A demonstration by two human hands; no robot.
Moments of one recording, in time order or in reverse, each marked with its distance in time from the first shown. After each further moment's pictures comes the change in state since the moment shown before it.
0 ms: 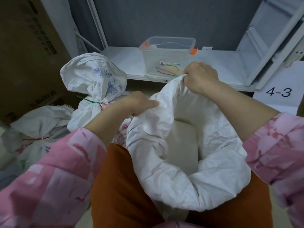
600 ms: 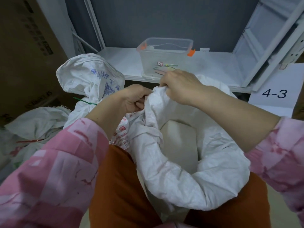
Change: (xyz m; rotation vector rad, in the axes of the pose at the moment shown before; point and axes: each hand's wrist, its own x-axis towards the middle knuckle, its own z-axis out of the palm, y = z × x) left_hand 0.011 0.010 -0.006 -0.990 -0.235 0.040; right_hand -0.022 -0.035 -0.007 -0.068 -0.035 -0.415
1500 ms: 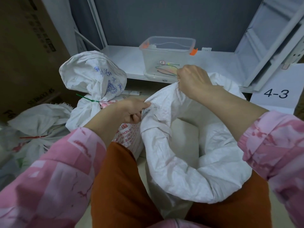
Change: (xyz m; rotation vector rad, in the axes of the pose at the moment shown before) left_hand -0.012 -0.032 -0.013 0.173 0.110 -0.216; right_hand 0.010 0.030 0.026 -0.087 0.120 0.194
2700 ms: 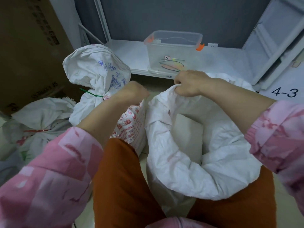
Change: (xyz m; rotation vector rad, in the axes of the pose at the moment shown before) left_hand -0.020 0.018 -0.005 0.491 0.344 0.260; right_hand 0.008 -0.012 -0.002 0.079 -0.429 -0.064
